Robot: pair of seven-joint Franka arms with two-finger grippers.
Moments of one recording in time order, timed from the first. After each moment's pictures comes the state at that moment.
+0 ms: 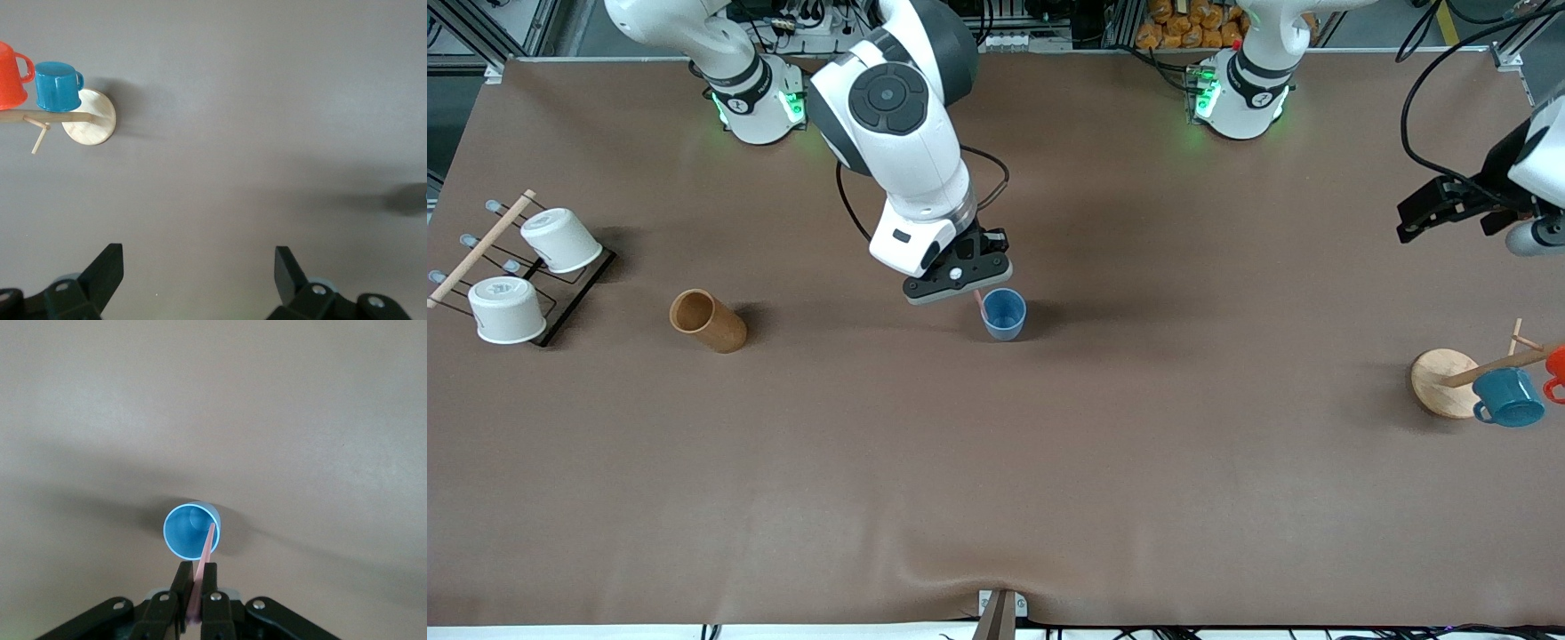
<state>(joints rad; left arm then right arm) 0.03 -0.02 -0.10 -1.57 0.05 1.55 -0.14 0.78 0.45 -0.08 -1.36 0.12 1.93 0.44</state>
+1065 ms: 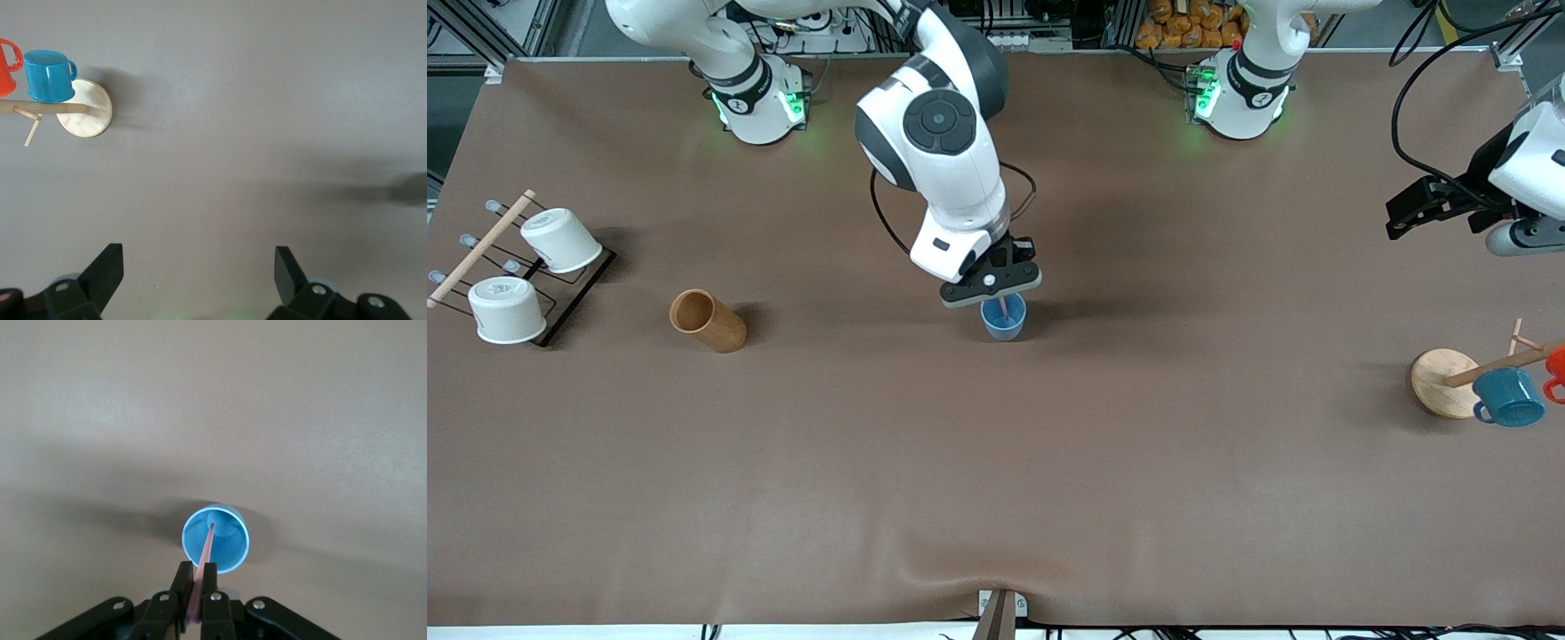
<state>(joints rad) -0.06 -0.02 -0.02 -1.60 0.05 1.55 -0.14 0.83 0.54 -0.08 -1.36 0.12 2.02 0.51</state>
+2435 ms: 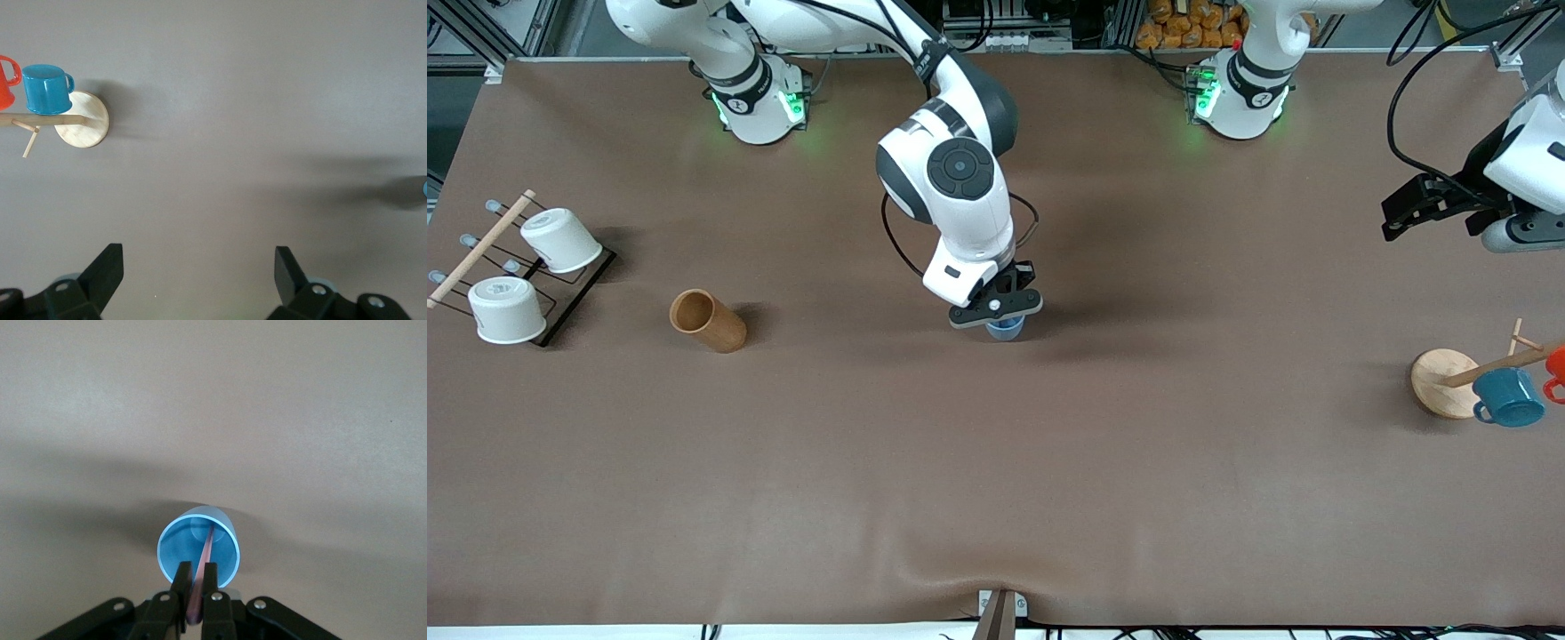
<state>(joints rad) -0.08 -0.02 -0.02 -1.58 0.05 1.57 -0.14 0.84 0.61 -0.10 -1.37 0.12 2.04 0.52</state>
